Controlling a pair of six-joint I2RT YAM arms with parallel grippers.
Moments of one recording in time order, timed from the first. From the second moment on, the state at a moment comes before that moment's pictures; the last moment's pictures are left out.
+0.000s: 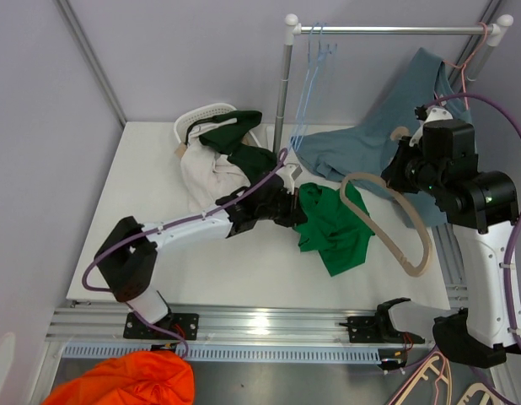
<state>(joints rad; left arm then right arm) -0.88 1.64 1.15 -0.06 0.17 -0.58 0.30 1.20 1.88 -1.32 0.11 0.34</state>
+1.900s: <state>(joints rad) -0.14 1.94 2.41 0.09 0.14 -0.51 0.35 1.95 2.30 -0.29 0.43 0.05</state>
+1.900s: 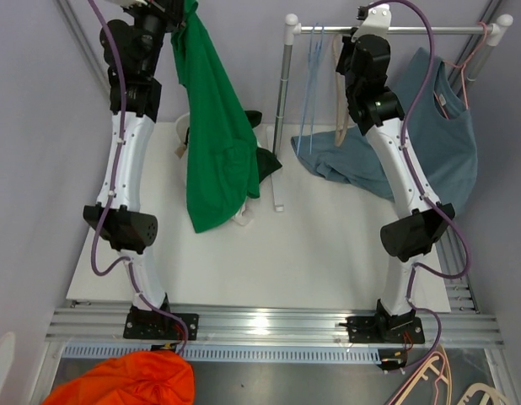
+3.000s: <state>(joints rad) -0.09 2.07 1.77 -0.20 0.22 -0.85 0.37 1.94 2.19 -0.22 0.22 0.09</state>
